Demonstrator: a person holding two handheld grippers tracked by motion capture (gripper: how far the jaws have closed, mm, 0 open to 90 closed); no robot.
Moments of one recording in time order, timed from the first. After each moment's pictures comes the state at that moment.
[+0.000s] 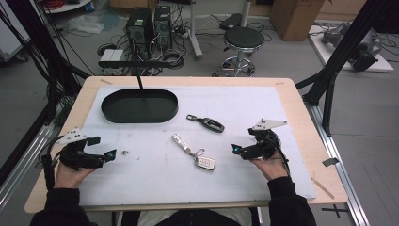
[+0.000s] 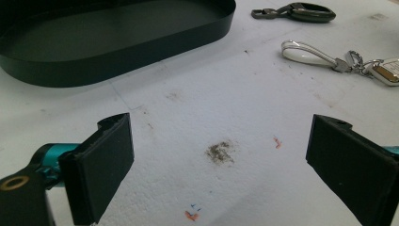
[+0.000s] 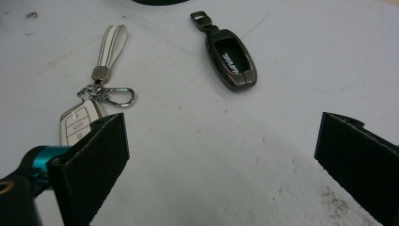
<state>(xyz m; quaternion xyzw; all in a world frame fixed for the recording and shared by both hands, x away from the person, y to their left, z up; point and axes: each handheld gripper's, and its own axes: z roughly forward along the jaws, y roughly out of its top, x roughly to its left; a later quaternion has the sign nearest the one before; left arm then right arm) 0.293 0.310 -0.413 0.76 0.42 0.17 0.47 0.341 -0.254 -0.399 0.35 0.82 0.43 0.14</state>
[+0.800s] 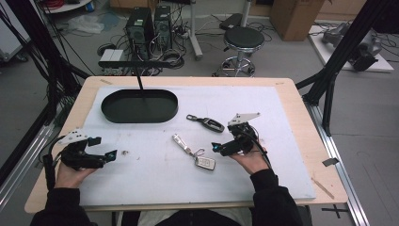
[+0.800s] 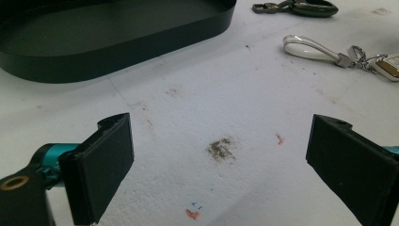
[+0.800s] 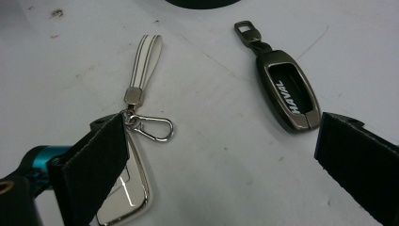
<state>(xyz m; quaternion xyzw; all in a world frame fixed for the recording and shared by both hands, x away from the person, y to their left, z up) 0.295 0.310 -0.416 0.76 0.42 0.17 0.47 0.359 -0.191 -0.394 0.32 0.85 0.41 0.11</state>
